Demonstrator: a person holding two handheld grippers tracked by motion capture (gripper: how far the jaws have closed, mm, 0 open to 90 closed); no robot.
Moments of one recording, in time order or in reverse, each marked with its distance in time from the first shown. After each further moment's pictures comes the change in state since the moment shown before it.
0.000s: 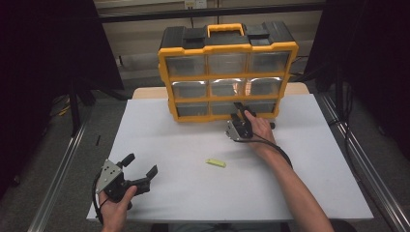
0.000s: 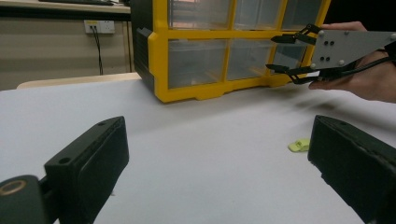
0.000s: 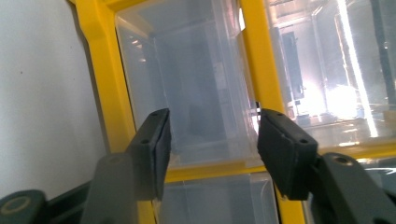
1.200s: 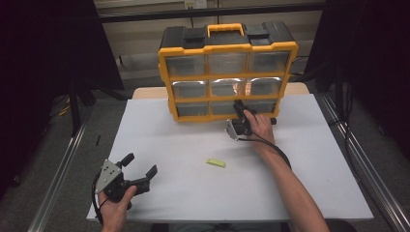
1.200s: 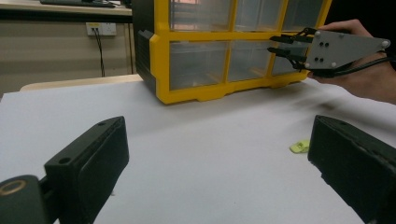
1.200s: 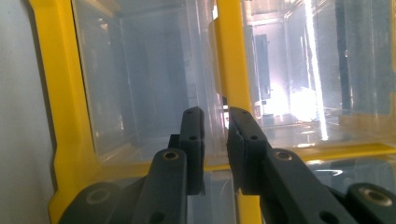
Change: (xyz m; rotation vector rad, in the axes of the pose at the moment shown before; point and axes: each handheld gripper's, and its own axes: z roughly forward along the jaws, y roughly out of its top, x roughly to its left) left arm 0.001 0.000 -0.001 -0.002 0.004 0.006; right arm -0.005 -0.001 0.006 0.022 -0.107 -0.100
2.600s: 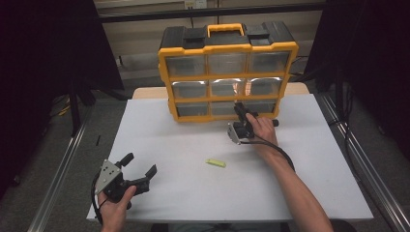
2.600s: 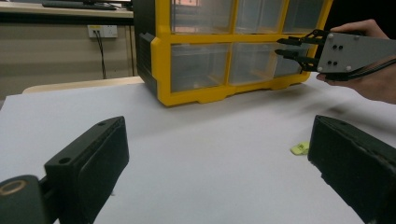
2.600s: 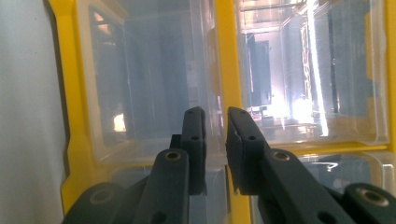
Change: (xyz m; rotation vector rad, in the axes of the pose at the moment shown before) left arm 0.000 0.001 -0.001 -0.011 0.003 0.007; right arm -0.003 0.000 -0.016 -0.017 0.004 -0.030
